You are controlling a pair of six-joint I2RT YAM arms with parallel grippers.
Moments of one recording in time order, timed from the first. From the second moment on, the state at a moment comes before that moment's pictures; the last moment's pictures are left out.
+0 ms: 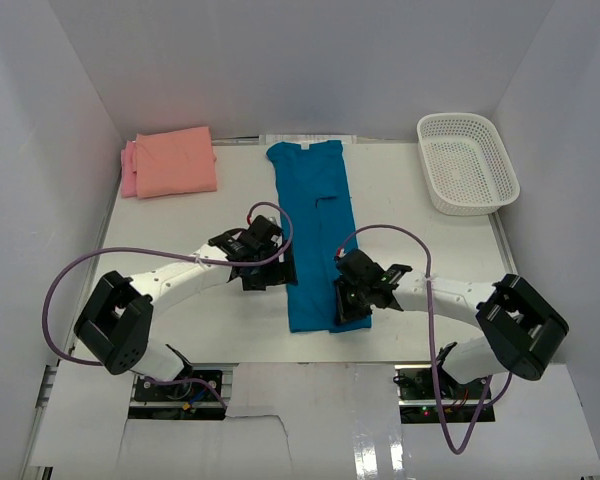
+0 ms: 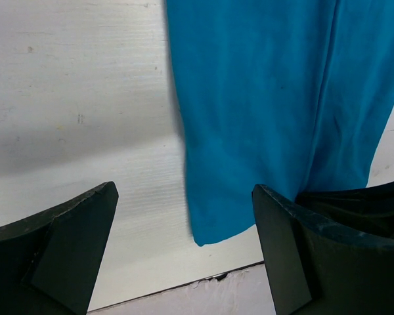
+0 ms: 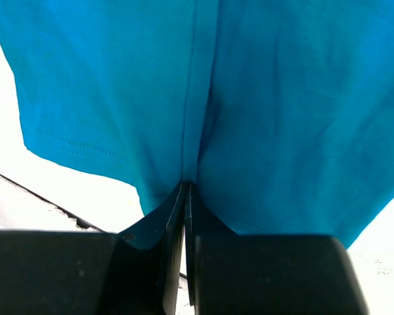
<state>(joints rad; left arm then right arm) -0.71 1.46 0.94 -0.54 -0.01 -0.76 0.88 1.41 0.67 -0.36 -0.15 0.63</state>
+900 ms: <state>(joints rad) -0.94 1.35 0.68 -0.42 -0.06 -1.03 0.66 1.11 0.51 -0.52 -0.01 0.63</state>
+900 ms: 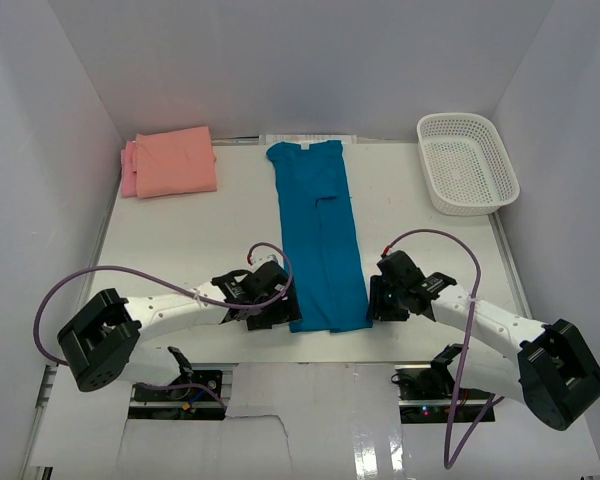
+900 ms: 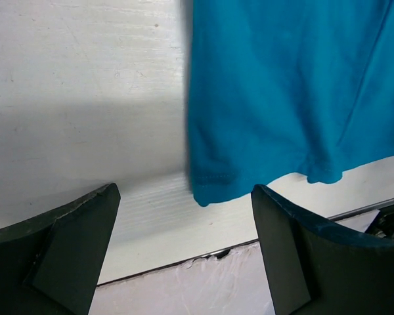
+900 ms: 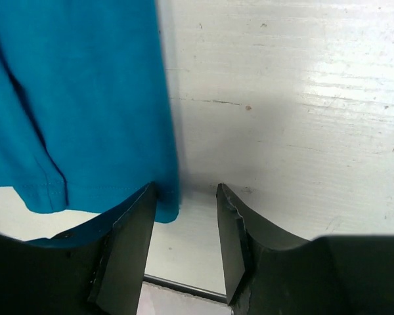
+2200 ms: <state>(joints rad) -1.02 1.41 0.67 -0.23 -0.16 -1.06 0.62 1.12 0.47 -0.44 -0.16 0.58</state>
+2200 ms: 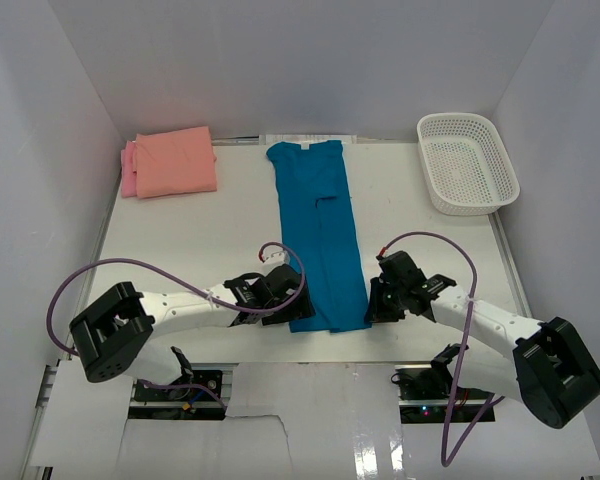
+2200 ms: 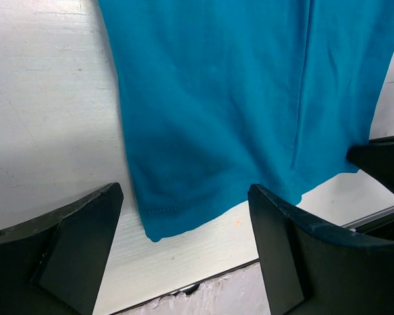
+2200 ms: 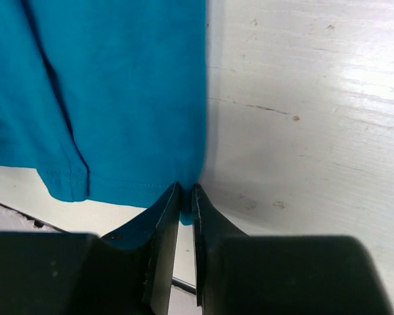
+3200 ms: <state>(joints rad) -1.02 1.40 0.63 -0.24 -0.12 -1.09 0.62 1.15 0.47 -0.41 -0.18 0.57</state>
